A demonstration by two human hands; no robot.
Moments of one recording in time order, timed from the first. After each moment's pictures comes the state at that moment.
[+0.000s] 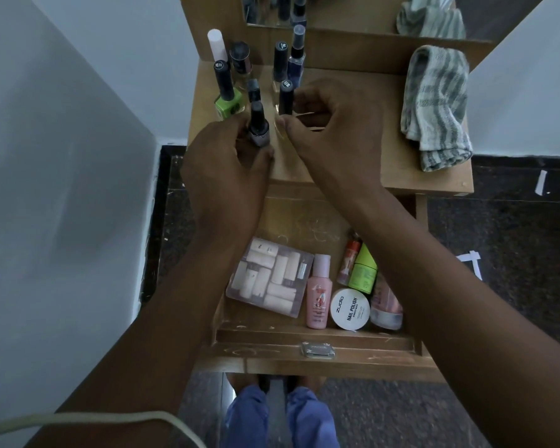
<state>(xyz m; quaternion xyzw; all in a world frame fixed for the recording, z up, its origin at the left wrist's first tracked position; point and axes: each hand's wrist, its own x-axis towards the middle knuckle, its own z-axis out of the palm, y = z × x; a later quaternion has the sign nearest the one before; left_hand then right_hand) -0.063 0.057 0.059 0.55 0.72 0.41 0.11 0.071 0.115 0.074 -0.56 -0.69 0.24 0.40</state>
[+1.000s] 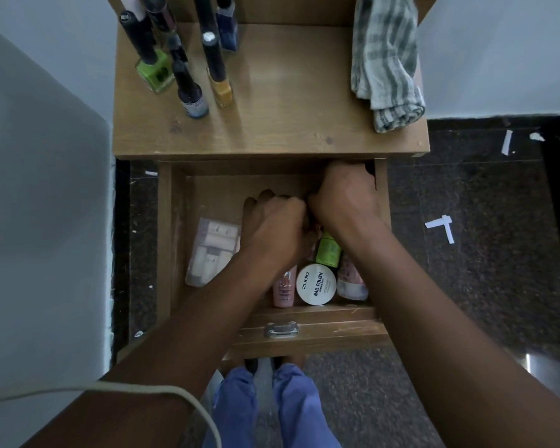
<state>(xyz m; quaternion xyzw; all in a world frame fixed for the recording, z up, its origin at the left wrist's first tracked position) 0.040 0.020 0.006 0.72 0.64 -0.05 0.26 0.149 0.059 0.025 -0.75 -0.62 0.23 -0.01</state>
